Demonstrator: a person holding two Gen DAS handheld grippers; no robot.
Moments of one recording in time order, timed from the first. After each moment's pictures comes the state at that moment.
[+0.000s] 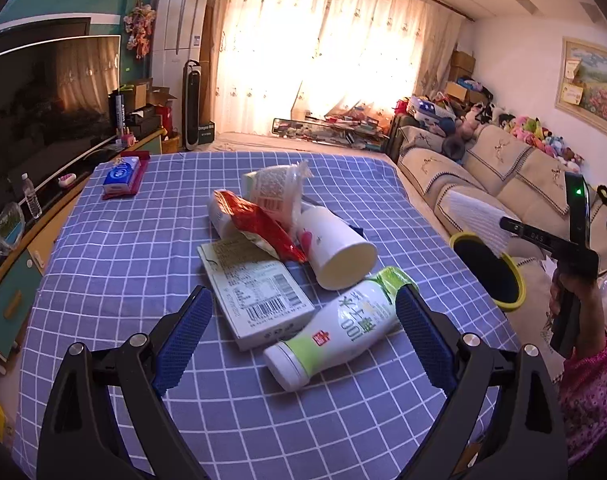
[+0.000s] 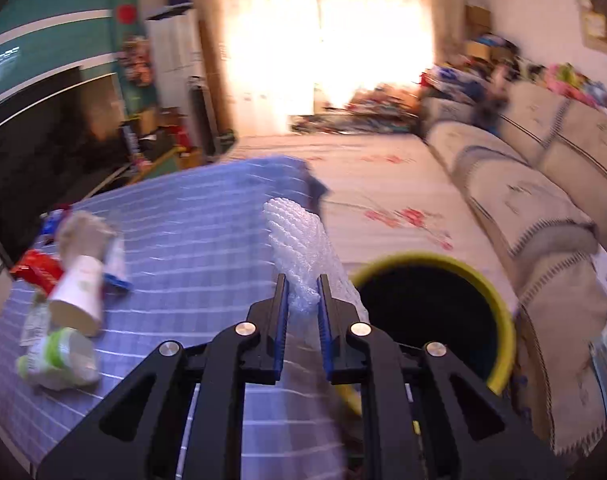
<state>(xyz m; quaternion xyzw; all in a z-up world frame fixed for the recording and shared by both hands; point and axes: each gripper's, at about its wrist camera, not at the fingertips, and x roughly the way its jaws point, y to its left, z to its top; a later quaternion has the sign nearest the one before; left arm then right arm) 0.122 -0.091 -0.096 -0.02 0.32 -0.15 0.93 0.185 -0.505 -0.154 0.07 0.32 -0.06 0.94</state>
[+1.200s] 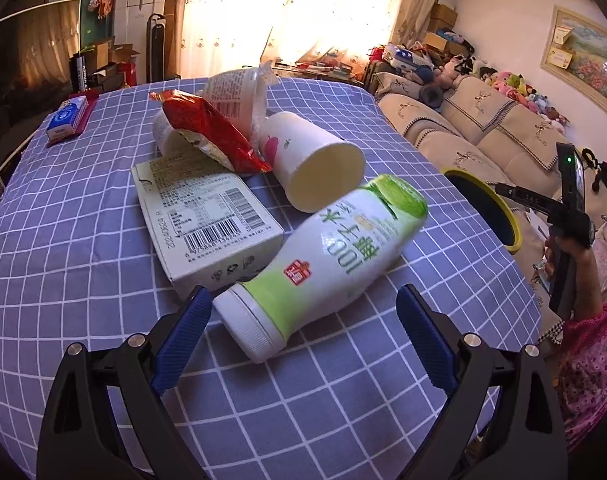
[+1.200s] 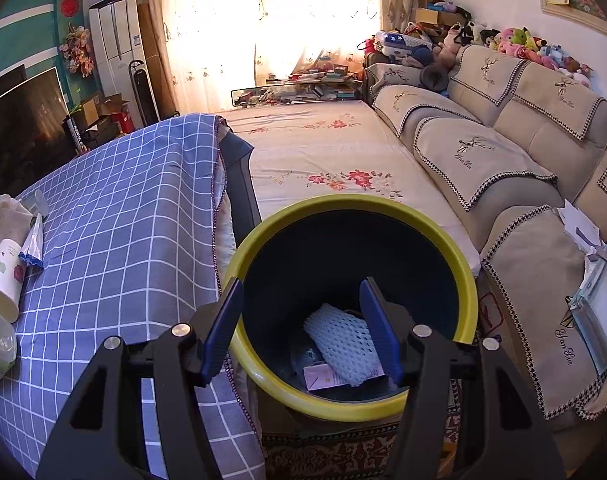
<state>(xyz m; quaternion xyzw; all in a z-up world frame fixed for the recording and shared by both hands) 0.150 -0.113 -0.171 -0.01 0.41 -0.21 0.89 0.187 -0.547 -0.204 0.08 0.36 -0.13 0.92</state>
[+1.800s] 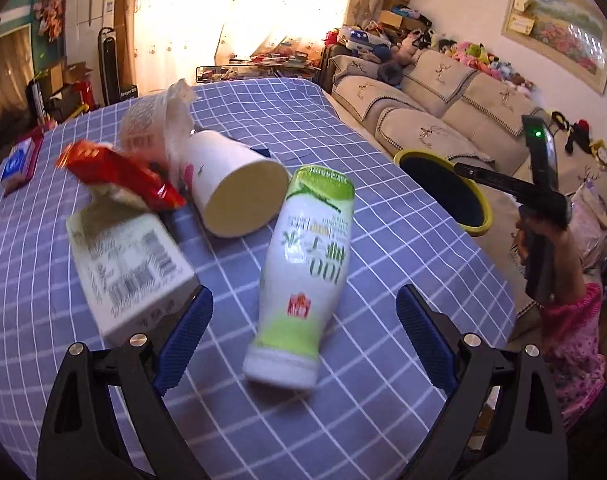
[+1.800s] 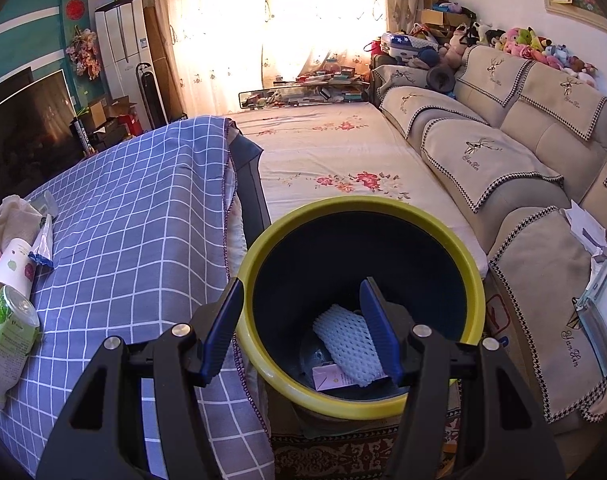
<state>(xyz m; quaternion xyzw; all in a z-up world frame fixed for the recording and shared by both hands) 0.161 -0.169 -0.152 0.05 0.41 -0.28 0.87 0.184 -0.546 -0.198 0.09 0.35 -0.12 0.92</state>
